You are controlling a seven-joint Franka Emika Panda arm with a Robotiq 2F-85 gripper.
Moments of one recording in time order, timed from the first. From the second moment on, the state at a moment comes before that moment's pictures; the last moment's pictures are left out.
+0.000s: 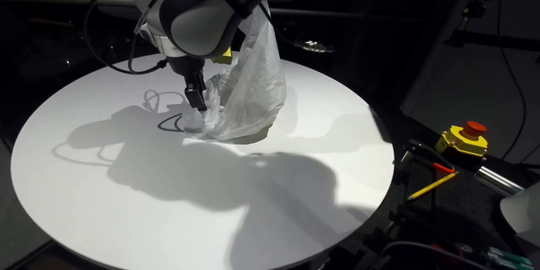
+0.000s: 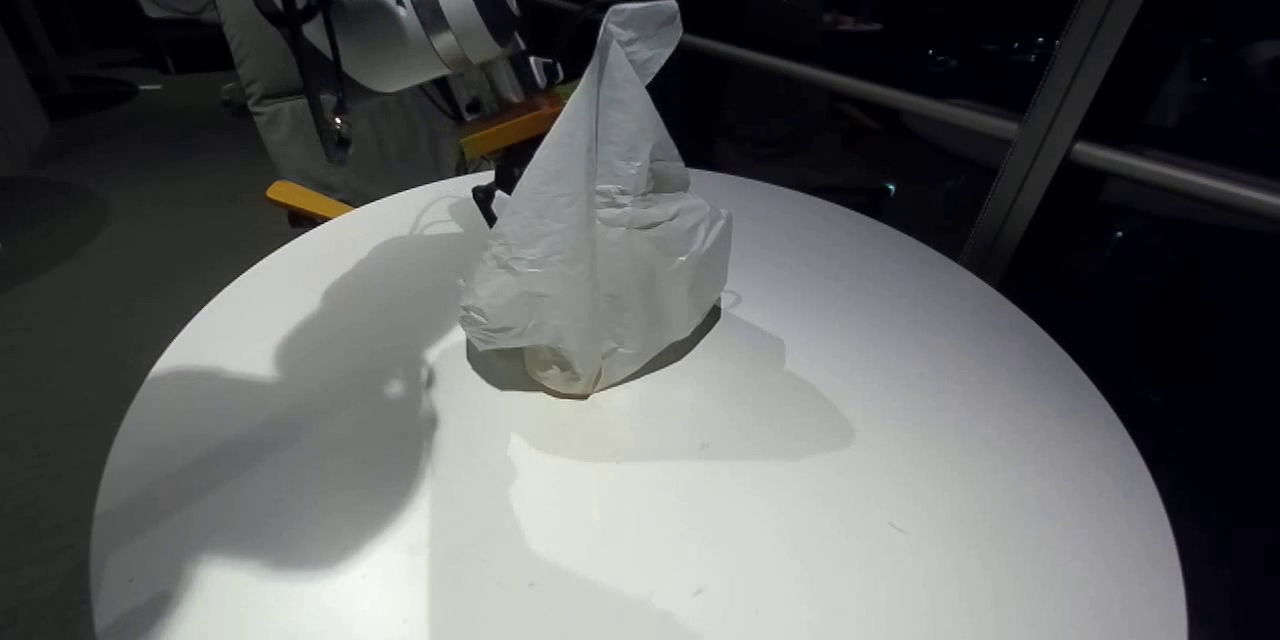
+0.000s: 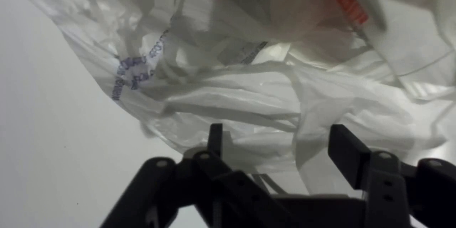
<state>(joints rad) 0.26 0.94 0.00 -1.36 -0.54 2.26 -0.24</state>
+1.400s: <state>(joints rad) 0.16 1.03 0.08 -1.28 -0.42 2.17 -0.64</state>
